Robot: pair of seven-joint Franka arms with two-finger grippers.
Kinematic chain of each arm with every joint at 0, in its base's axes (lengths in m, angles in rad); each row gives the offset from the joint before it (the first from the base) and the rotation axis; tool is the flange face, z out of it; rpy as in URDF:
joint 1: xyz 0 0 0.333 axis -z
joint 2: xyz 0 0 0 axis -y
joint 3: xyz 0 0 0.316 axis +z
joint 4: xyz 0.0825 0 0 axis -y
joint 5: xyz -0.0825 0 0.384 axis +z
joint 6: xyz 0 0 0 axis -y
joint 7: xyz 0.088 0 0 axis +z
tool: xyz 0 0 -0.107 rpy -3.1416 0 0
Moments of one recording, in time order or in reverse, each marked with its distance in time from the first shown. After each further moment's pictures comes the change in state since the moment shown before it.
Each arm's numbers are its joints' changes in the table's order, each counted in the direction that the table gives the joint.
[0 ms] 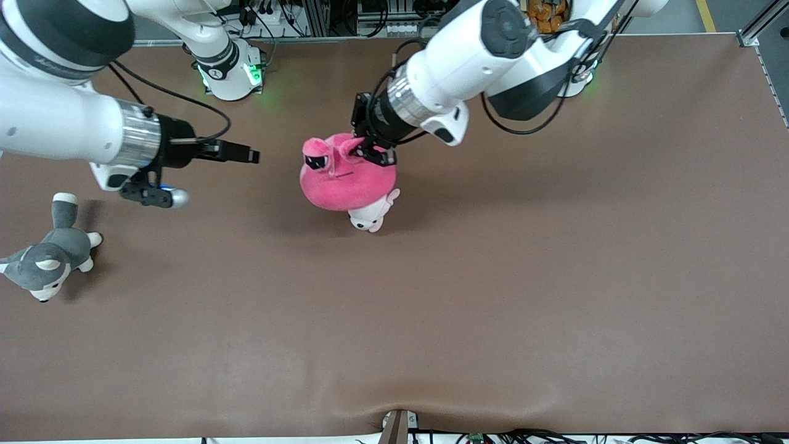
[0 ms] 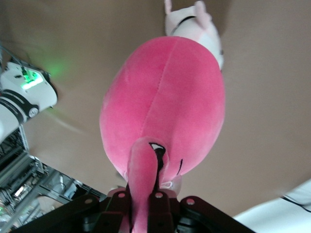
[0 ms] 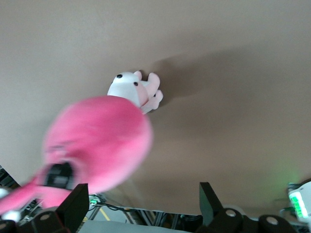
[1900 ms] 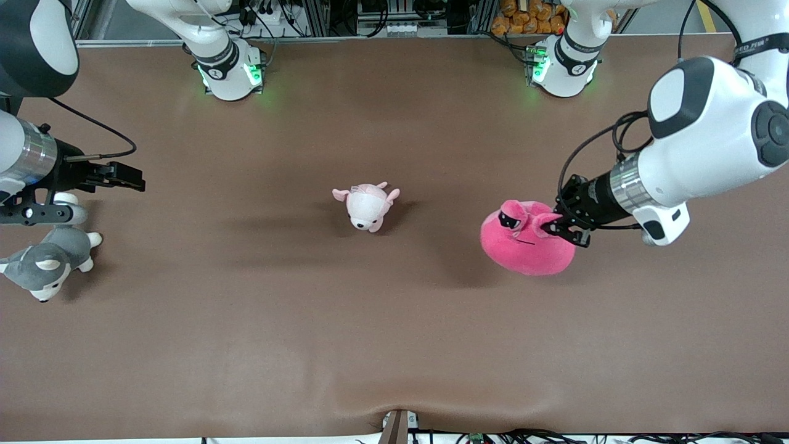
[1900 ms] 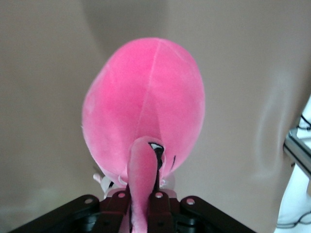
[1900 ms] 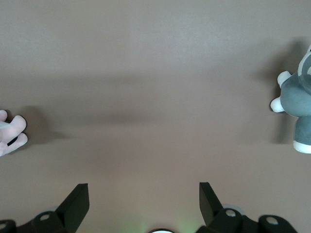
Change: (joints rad) left arm -0.476 0.158 0.101 -0.182 0.081 -0.253 -1.021; right arm 0.205 0.020 -0.008 0.000 -0.495 0.014 0.496
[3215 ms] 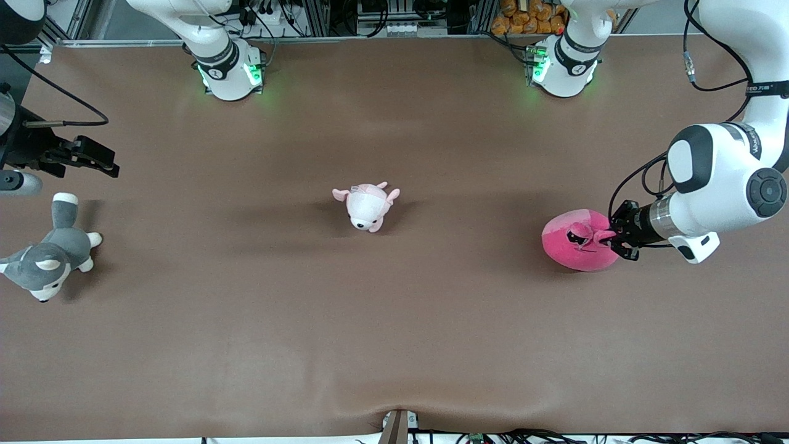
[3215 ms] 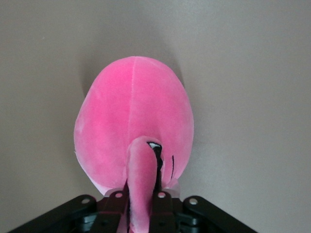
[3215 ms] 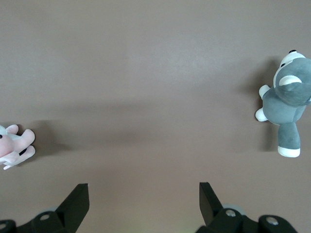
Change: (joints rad) left arm -0.009 -0.034 0.276 -0.356 0.134 0.239 -0.295; right arm 0.009 0.090 -0.011 0.000 -0.001 0.023 0.000
